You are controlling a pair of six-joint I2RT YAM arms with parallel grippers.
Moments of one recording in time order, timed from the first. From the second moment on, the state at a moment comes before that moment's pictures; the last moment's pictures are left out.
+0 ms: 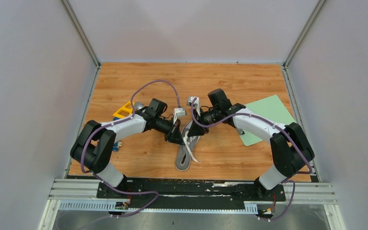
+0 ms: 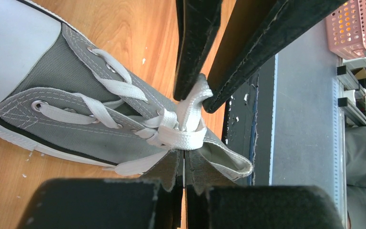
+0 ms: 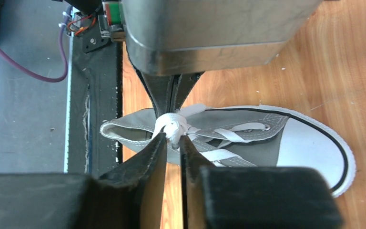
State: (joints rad) left arm -0.53 1.59 0.85 -0.26 1.05 0.18; right arm 0.60 1.59 1.04 -0.28 -0.94 -0.25
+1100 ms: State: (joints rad) left arm -0.54 1.52 0.88 -0.34 0.91 0.25; right arm 0.53 1.69 1.12 -0.34 -1.03 0.03
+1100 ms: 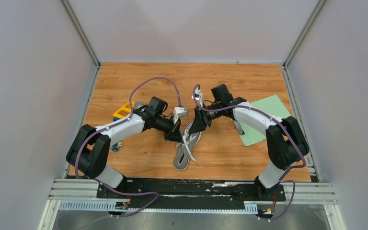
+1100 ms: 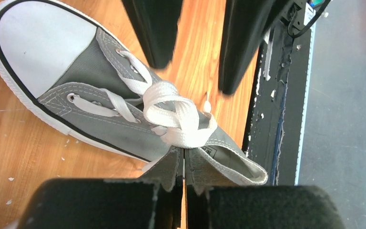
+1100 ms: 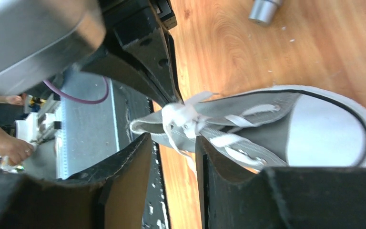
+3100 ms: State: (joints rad) left arm -0.52 1.48 0.84 -0.34 0.86 0.34; right arm 0.61 1.89 1.13 -0.29 -1.22 -0.41
